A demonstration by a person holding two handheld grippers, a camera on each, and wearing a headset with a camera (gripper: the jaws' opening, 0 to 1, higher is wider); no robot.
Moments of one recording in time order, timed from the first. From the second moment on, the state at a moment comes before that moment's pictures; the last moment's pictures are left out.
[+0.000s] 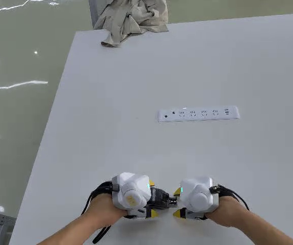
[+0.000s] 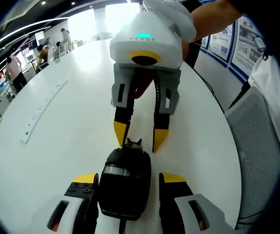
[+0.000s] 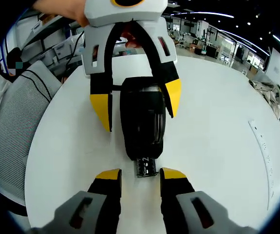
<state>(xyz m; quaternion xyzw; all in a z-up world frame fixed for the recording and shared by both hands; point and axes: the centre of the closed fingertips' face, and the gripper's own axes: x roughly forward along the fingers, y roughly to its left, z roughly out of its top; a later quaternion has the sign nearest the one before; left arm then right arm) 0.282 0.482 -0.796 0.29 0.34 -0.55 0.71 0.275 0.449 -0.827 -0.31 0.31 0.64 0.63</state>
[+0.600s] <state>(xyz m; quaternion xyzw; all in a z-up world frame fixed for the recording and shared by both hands) 0.287 0.482 -0.800 0.30 0.35 -0.55 0.70 0.281 0.449 -0.827 -0.30 0.31 0.64 0.64</state>
